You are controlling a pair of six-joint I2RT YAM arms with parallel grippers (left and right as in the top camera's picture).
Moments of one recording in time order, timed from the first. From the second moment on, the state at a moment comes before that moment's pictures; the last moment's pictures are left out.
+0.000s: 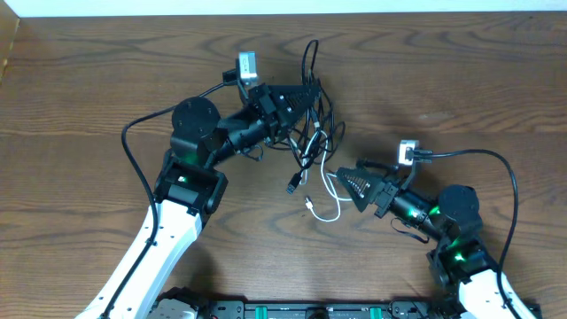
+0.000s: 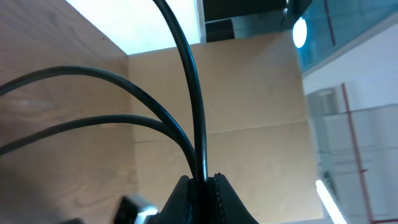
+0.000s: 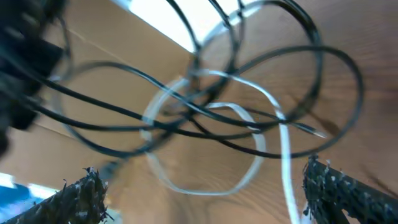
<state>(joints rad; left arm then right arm) -0.36 1.23 0.90 0.39 0.70 -1.51 0.35 0.90 0.27 0.46 -0.58 0.84</state>
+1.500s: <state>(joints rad) -0.34 1.23 0.90 0.54 0.76 -1.85 0.31 1.18 0.27 0.22 -0.25 0.75</state>
